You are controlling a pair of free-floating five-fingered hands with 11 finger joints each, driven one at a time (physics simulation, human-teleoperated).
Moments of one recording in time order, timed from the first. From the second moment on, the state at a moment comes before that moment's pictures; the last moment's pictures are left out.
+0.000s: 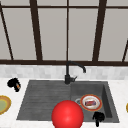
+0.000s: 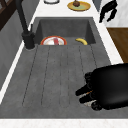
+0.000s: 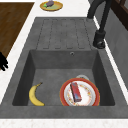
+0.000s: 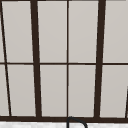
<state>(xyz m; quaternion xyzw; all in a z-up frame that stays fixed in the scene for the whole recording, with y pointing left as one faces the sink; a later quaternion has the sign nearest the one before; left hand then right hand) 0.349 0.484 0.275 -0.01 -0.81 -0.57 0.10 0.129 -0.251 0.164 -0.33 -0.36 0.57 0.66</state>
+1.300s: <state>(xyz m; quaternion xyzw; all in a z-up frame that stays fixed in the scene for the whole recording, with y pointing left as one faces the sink) 0.339 0.306 0.316 -0.01 -0.81 -0.58 0.11 0.129 -0.251 0.164 -0.33 -0.36 0.57 0.66</state>
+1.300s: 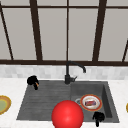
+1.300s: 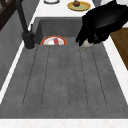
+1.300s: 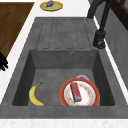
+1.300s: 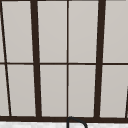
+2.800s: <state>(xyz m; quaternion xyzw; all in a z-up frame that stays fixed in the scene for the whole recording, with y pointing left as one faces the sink) 0.324 0.100 0.319 0.00 -0.79 -0.60 0.11 0.129 -0.251 0.164 -0.33 -0.36 0.57 0.66</state>
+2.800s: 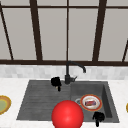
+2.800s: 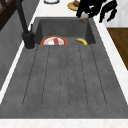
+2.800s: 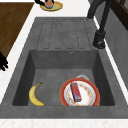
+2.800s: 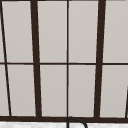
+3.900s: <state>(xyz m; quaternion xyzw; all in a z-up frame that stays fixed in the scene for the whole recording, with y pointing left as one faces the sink) 0.334 -0.048 0.315 0.00 -0.78 -0.61 0.11 0.129 -0.251 0.164 -0.33 -0.36 0.57 0.66</state>
